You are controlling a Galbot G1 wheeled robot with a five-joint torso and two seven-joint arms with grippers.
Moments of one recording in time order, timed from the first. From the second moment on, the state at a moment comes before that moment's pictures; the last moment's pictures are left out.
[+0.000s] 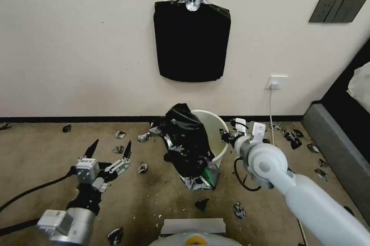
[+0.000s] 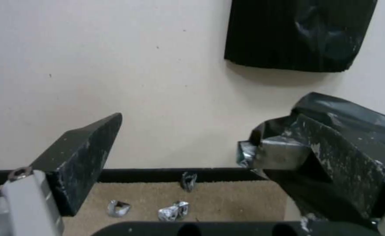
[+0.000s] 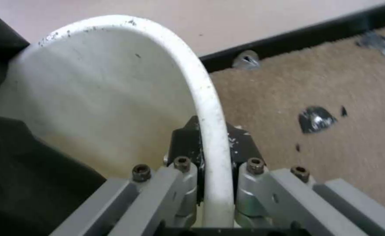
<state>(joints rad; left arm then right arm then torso) 1.99 -1.26 -0.67 -2.37 -0.36 -0.09 -0.05 -1.04 0.98 0.00 2.03 1.28 -0.40 0.86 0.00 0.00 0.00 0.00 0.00</state>
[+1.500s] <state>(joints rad) 1.99 -1.28 -0.68 -2.36 -0.38 -0.10 -0.04 -1.27 1.09 0.04 2.09 0.96 -0.32 0.82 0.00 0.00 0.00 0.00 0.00</state>
